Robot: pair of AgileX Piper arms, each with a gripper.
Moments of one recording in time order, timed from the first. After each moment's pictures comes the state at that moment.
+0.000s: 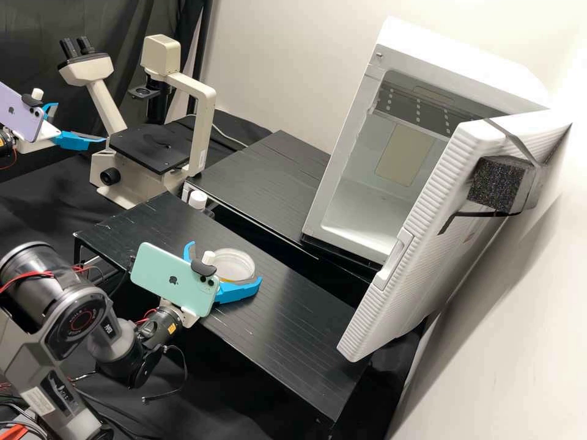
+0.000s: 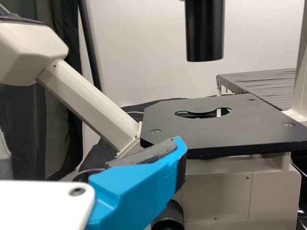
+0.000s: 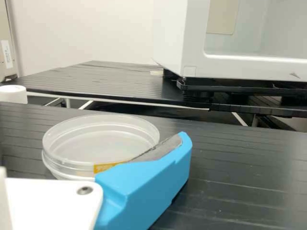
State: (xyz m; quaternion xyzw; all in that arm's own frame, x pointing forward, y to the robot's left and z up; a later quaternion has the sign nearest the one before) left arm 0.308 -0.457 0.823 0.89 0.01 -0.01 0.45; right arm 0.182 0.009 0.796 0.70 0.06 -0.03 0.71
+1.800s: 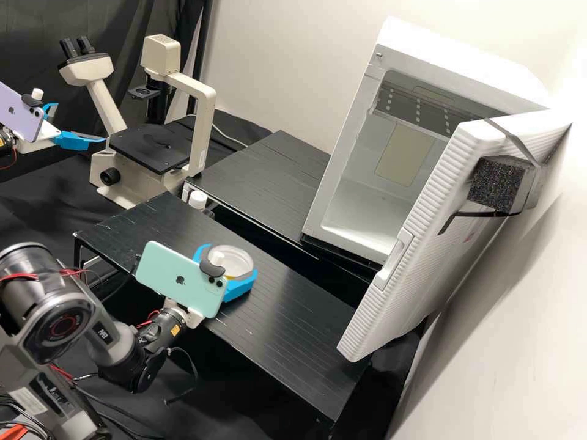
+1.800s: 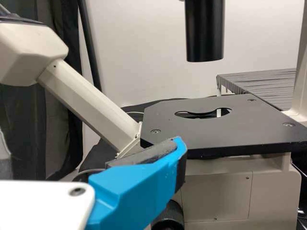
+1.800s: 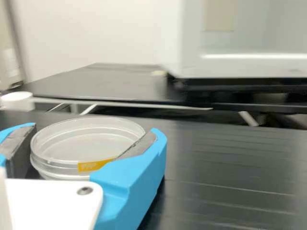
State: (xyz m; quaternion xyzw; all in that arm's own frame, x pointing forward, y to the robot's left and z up) left arm 0.308 -0.457 0.823 0.89 0.01 -0.01 0.45; right arm 0.177 0.005 0.816 0.71 0.03 0.01 0.70
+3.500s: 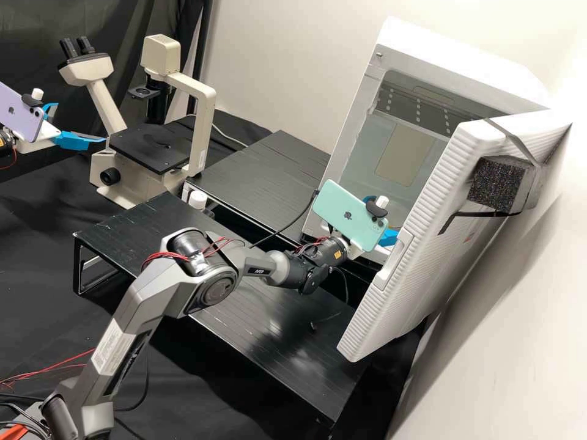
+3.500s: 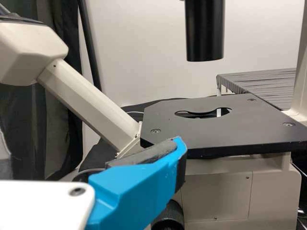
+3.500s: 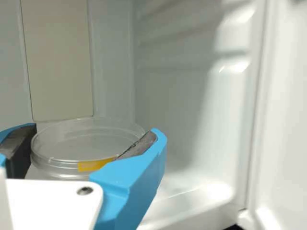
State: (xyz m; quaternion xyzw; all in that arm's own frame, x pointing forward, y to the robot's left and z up) left arm 0.308 -0.457 0.823 0.89 0.01 -0.01 0.45; right arm 0.453 -0.034 0.978 0.71 -0.13 0.08 0.69
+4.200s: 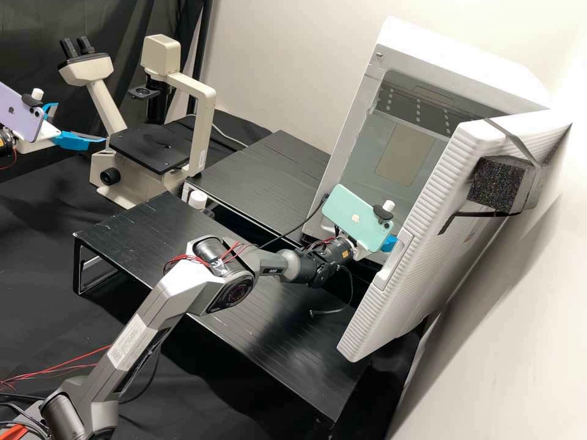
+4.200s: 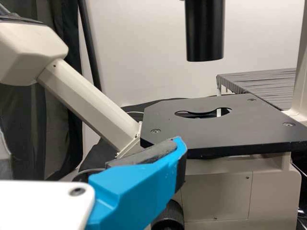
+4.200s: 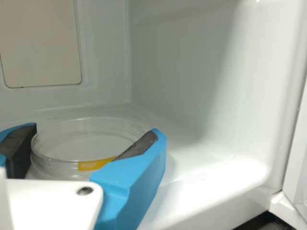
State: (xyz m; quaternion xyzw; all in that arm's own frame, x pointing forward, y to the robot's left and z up) left arm 0.308 -0.457 0.823 0.89 0.01 -0.01 0.45; right arm 0.496 -0.052 0.966 0.71 -0.14 0.04 0.69
